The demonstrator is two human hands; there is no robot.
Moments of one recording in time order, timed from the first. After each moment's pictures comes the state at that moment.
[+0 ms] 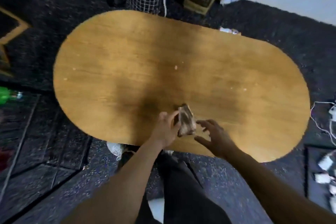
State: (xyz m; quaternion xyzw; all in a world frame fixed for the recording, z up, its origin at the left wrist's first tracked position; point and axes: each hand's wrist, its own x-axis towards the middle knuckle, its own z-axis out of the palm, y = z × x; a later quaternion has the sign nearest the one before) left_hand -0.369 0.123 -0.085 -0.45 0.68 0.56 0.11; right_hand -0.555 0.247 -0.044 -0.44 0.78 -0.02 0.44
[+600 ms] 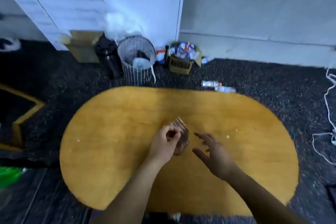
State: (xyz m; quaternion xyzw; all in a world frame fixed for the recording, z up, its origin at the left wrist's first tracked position) left_hand -0.460 0.055 0.030 -0.45 0.69 0.56 -0.10; right_hand -0.614 0.197 0.051 -0.45 0.82 -0.17 0.33
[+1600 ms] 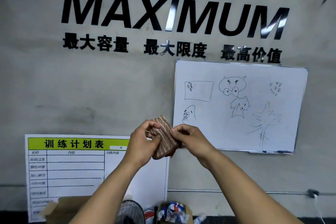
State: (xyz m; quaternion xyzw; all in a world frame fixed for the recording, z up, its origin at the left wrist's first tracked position) left_hand -0.485 -0.139 0.554 -0.17 0.75 0.38 -0.52; right_hand -0.628 -0.016 0.581 -0.50 0.59 -0.60 0.19
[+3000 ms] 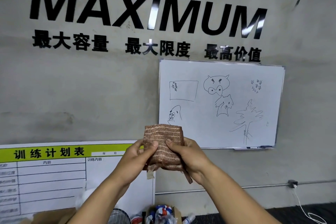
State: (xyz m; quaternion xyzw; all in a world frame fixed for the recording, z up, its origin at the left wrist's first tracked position) left_hand -0.520 -0.109 0.545 -0.15 0.67 0.64 -0.35; right_hand -0.658 0.006 0.562 -0.37 0.49 -0.71 0.34
